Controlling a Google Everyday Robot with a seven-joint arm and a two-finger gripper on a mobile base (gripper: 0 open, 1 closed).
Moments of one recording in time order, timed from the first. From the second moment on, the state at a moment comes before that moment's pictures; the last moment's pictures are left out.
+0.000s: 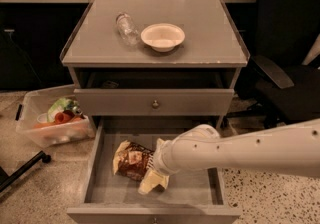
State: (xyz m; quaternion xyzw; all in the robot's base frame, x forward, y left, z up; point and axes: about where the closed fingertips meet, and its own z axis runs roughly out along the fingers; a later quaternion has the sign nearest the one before) arm 0.484 0.007 0.545 -0.54 0.79 0.11 0.25
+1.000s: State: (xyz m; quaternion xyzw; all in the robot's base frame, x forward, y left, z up) arm 0.583 0.069 0.453 -0.52 0.81 0.10 0.24
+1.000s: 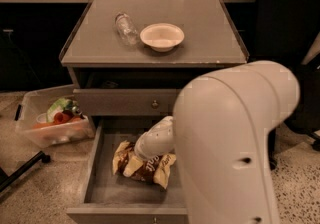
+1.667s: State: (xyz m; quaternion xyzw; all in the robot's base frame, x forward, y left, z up) arm 0.574 0.082 0.371 -0.50 0.84 0.12 0.19
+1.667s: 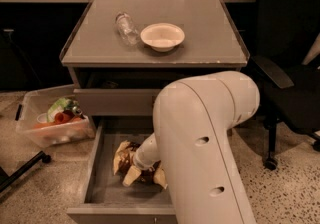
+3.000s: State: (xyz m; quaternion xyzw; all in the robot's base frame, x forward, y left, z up) arm 0.563 0.068 0.382 -0.50 0.83 0.14 0.21
